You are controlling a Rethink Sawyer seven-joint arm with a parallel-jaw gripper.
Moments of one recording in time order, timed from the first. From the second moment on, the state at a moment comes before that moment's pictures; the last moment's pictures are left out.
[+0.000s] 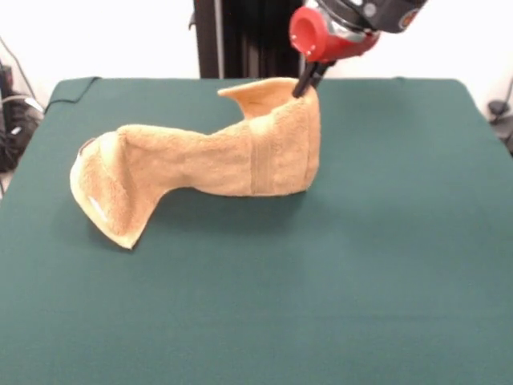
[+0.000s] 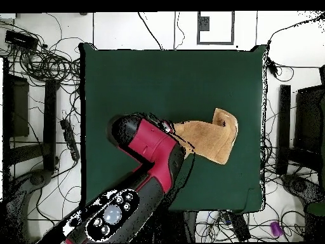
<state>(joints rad) 0.48 -0.19 -0.90 1.49 0.74 0.80 3.70</state>
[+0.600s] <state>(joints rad) 0.57 -0.24 -0.90 1.49 0.76 0.89 3.83</state>
